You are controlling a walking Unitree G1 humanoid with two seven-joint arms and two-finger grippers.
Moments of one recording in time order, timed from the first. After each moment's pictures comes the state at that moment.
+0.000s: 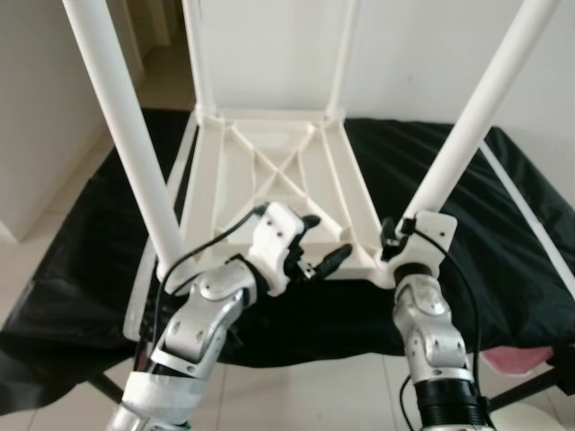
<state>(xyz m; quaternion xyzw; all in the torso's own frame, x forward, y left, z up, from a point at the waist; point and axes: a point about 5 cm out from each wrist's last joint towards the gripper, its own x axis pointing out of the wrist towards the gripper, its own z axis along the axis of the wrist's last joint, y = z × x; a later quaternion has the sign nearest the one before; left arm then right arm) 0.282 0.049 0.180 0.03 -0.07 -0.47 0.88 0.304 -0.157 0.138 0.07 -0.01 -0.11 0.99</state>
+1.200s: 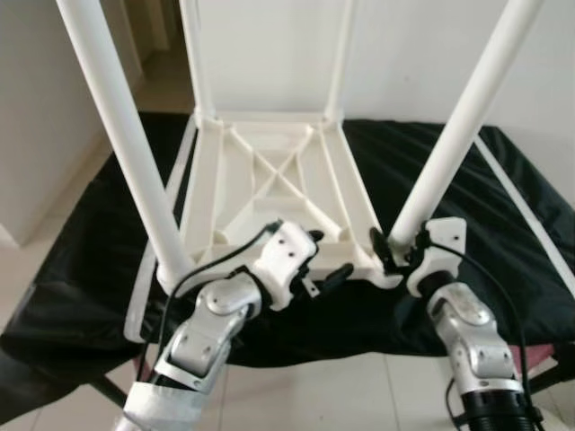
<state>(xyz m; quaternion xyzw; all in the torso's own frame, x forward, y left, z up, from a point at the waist) 0.274 0.045 0.162 0.09 -0.06 -0.47 0.88 0.298 -0.193 0.139 -0.02 -0.02 0.13 0.99</state>
